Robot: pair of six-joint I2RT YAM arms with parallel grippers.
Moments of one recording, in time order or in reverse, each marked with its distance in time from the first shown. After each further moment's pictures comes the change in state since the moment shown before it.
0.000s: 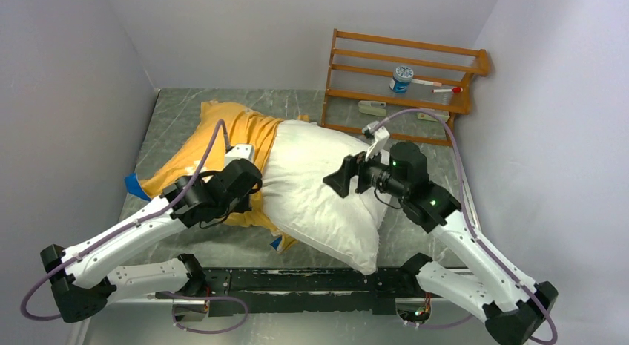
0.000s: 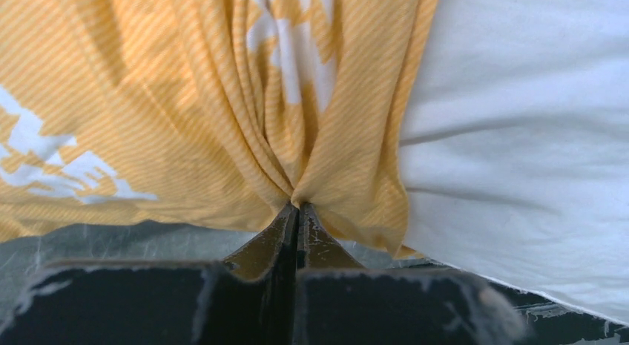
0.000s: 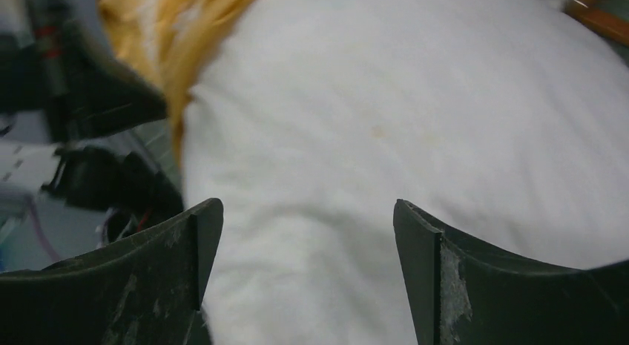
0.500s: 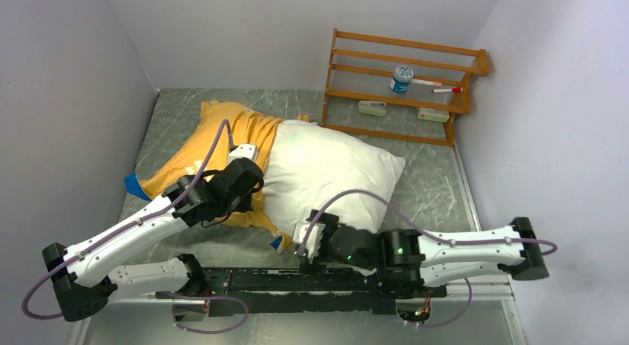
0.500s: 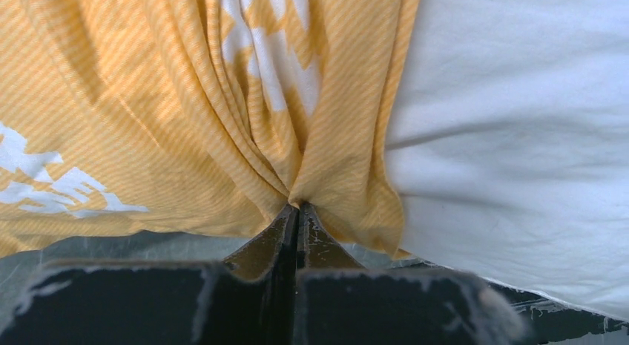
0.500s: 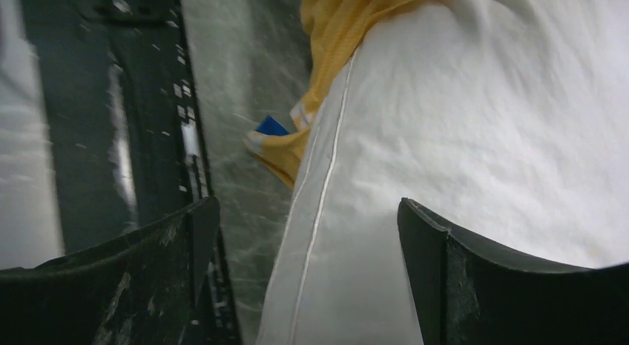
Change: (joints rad) left arm 0.000 0.028 0.002 0.036 0.017 0.051; right arm 0.906 0.006 -0.163 0.092 0.525 -0.533
